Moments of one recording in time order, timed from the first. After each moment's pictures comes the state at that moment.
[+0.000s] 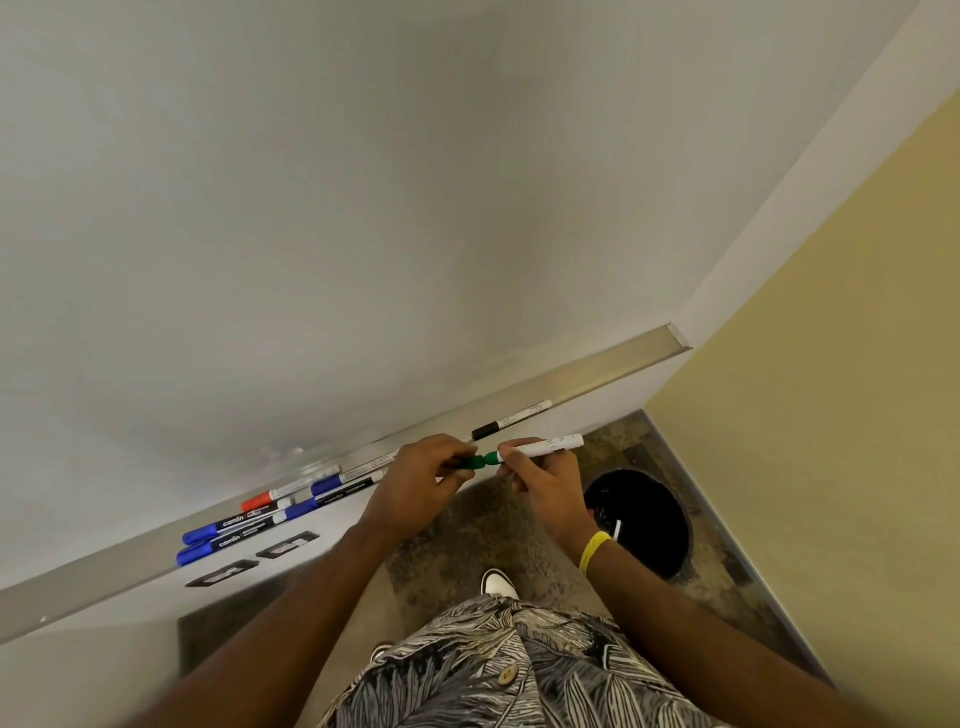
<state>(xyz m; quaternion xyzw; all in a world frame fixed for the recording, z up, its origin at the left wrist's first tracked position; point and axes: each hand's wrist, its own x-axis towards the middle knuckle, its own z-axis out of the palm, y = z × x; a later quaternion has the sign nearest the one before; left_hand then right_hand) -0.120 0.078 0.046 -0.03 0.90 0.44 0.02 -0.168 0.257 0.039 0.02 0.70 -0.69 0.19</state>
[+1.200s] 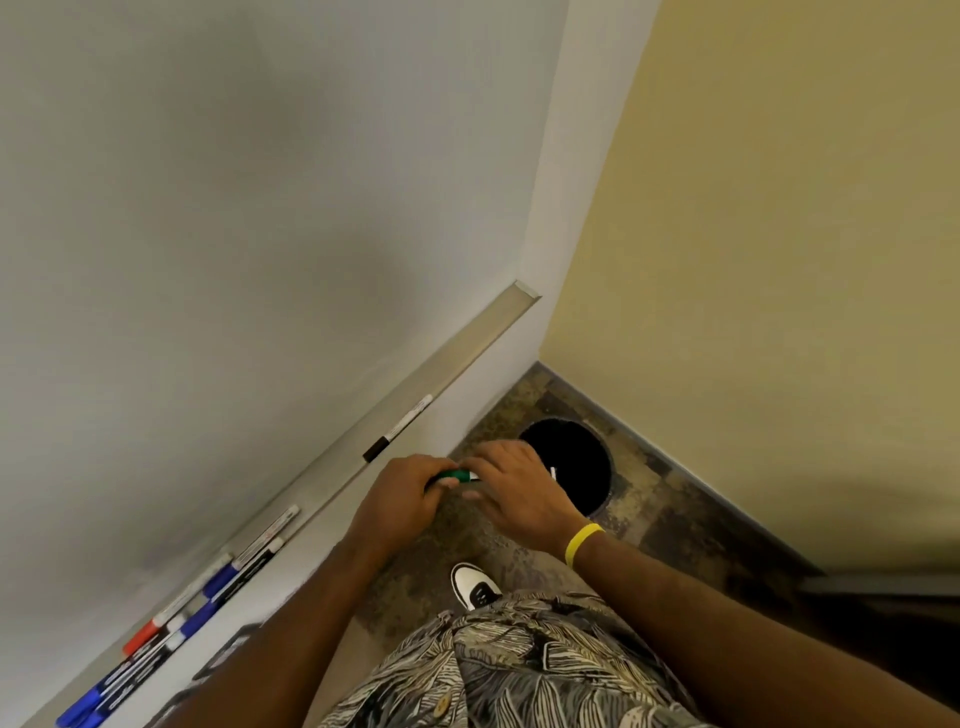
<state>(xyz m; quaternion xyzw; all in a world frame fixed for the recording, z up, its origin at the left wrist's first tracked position) -0.163 0.156 0.043 0.16 0.91 0.36 0.12 -0.153 0.356 0.030 -0.25 0.95 -0.18 0.04</state>
